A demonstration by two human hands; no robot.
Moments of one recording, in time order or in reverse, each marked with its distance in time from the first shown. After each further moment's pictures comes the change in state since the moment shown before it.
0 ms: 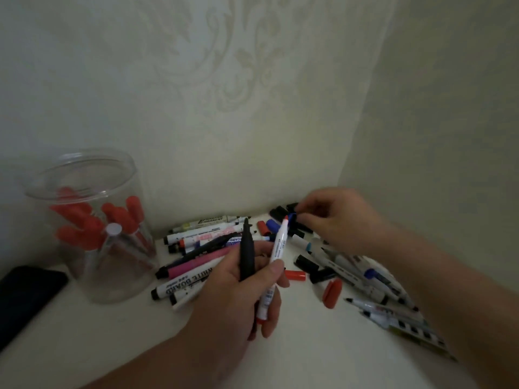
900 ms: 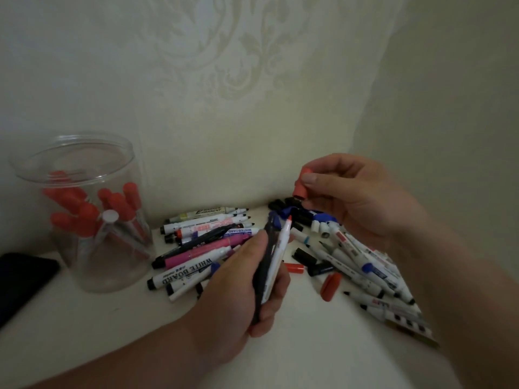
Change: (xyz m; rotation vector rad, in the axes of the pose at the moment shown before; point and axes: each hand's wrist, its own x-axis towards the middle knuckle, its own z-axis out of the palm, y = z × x) left_hand 0.008 -0.004 -0.004 -0.080 -0.173 -0.211; right_hand -0.014 -0.037 -0.018 1.056 -0.002 0.098
